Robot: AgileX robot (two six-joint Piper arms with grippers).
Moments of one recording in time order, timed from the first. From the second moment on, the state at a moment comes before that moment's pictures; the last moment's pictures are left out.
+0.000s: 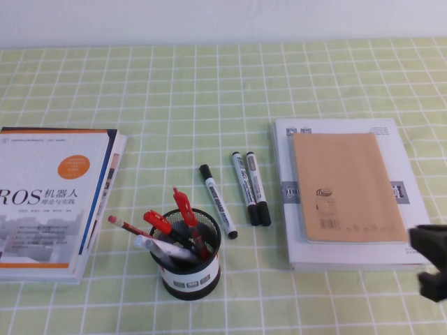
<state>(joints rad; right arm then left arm) 0.47 0.89 -0.52 0.18 0.35 -0.05 0.00 -0.02 0.03 -0.06 0.39 0.16</state>
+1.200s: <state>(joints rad) 0.07 -0.01 0.03 0.23 0.38 -0.12 0.00 -0.02 0.03 -0.06 0.39 0.16</state>
